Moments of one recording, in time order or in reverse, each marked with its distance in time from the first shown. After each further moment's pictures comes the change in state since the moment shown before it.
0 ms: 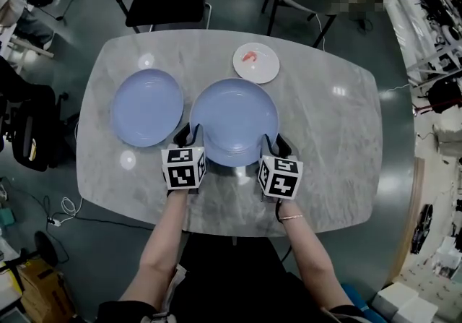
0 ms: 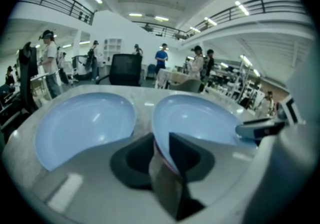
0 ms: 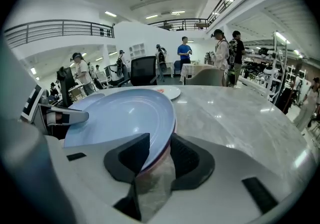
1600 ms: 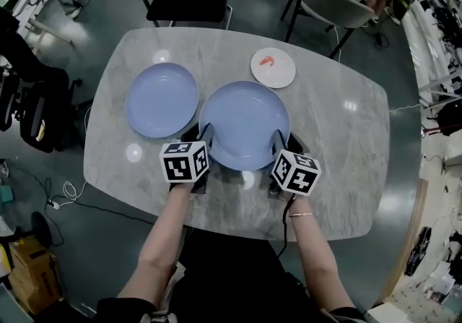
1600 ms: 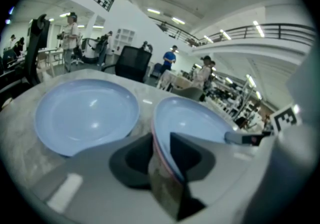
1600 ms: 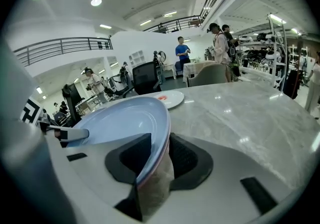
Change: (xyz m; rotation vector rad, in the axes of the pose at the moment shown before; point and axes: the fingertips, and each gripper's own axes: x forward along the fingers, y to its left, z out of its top) left arm -0.013 0.004 0.001 -0.222 0.000 -0.062; right arm 0.008 0.000 0.024 0.119 -0.037 0.111
